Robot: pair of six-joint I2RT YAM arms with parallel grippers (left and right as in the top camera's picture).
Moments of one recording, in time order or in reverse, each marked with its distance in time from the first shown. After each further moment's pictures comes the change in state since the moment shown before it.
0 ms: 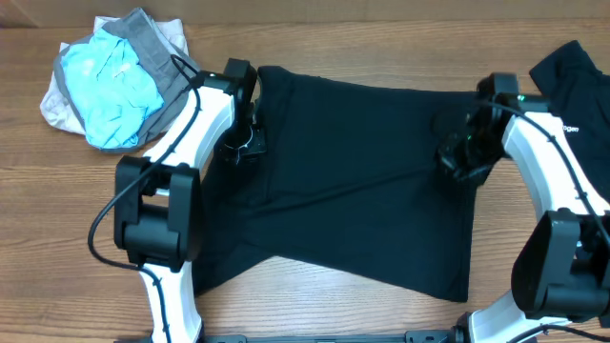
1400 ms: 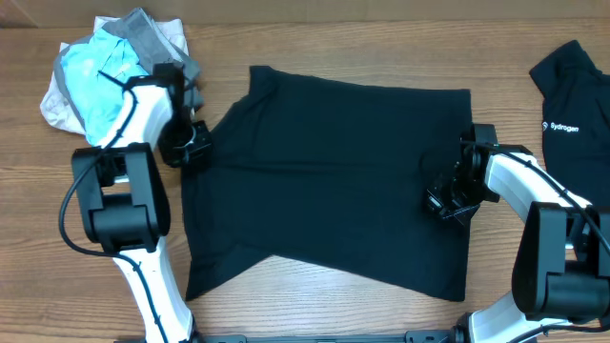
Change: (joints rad) left arm 0.299 0.097 0.020 0.016 -0.010 -0.005; right arm 0.000 -0.004 -0.344 0.291 0.011 0.105
